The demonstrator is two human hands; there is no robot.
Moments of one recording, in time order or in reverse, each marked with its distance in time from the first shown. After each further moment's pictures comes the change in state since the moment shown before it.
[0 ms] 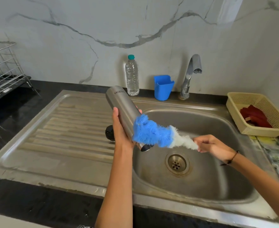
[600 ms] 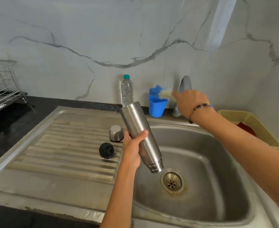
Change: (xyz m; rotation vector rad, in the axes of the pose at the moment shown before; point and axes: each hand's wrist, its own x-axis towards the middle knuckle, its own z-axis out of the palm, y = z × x) left_hand -0.002 -0.024 0.030 0.407 0.095 0.071; right_hand 0.070 -0.181 -0.028 -1.354 0.437 0.145
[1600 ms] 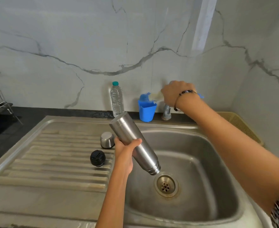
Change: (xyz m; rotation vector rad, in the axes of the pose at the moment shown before) left_hand -0.001 0.000 0.006 0.080 0.038 0.061; right_hand 0.011 0.004 -0.039 -0.015 -0.042 0.038
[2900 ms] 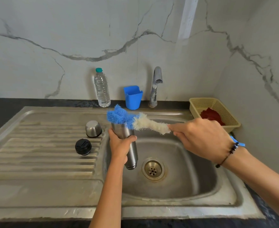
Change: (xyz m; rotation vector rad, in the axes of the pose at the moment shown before) left_hand -0.001 -0.041 0.008 0.342 0.076 0.008; right_hand -0.151 0.042 0.061 0.072 0.109 -0.208
